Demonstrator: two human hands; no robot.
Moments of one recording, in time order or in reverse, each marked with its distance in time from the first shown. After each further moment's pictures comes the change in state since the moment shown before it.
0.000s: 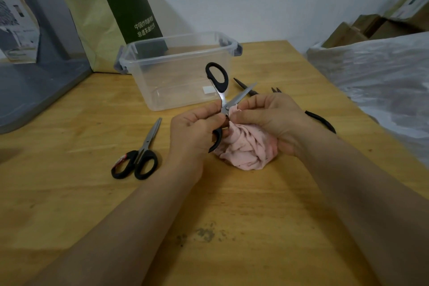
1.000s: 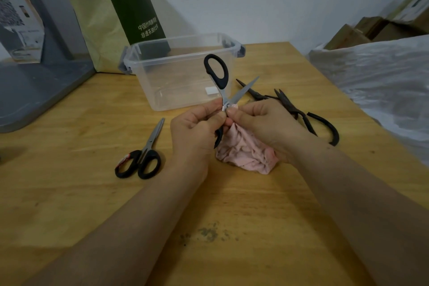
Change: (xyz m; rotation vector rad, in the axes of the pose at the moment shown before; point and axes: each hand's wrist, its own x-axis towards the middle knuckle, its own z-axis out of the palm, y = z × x) left_hand -0.005 0.002 0.001 -0.047 0.022 0.069; right_hand -0.002 0.008 0.013 -0.217 -0.063 -0.105
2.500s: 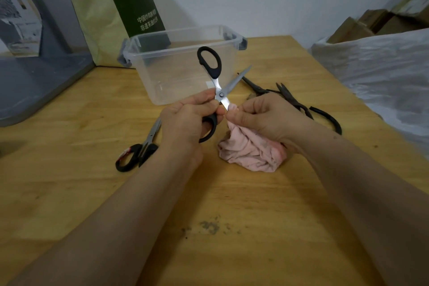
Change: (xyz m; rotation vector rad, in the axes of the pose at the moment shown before) left_hand 0.009 0.011 -0.008 -0.139 0.074 -0.146; right_hand 0.001 0.000 -0.008 -0.191 -0.096 -0.049
